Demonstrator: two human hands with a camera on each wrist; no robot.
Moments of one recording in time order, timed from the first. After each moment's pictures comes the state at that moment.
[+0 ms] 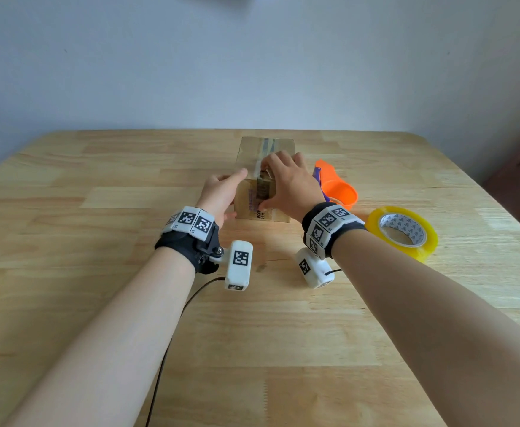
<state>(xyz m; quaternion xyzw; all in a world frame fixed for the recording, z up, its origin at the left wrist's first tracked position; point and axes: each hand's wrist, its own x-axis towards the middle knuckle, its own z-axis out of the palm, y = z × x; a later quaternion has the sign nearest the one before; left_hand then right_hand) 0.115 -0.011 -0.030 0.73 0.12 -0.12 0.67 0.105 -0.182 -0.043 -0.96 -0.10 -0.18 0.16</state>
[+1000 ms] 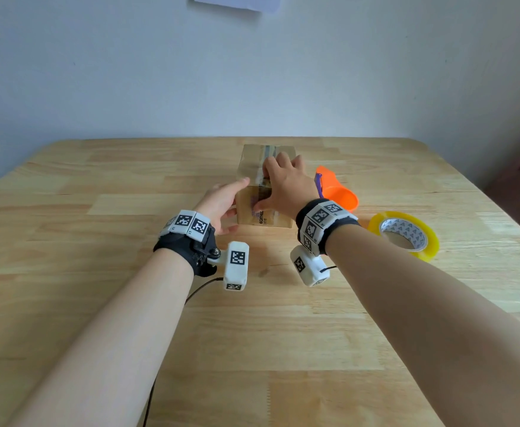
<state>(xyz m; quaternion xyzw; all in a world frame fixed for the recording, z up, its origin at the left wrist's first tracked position) 0.107 -0.002 -0.020 0.73 0.12 -0.20 0.64 0.110 -0.168 -0.027 -0.98 -0.05 -0.13 0.13</state>
